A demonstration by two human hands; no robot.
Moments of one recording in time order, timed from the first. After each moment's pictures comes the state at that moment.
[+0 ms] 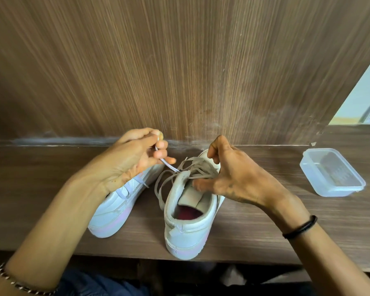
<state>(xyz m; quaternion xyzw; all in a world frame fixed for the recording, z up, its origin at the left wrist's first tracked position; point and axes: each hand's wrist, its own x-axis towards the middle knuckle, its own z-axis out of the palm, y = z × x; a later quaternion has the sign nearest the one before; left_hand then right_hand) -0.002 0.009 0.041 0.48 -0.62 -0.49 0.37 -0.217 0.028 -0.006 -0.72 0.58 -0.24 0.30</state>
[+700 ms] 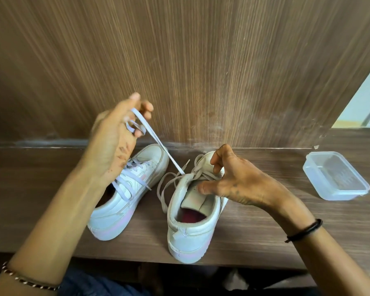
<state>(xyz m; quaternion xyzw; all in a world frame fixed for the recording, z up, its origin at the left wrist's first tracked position) 0.010 -0.017 0.046 0.37 -0.45 -0.54 0.61 -0.217 0.028 -0.006 -0.68 0.59 -0.22 0.38</state>
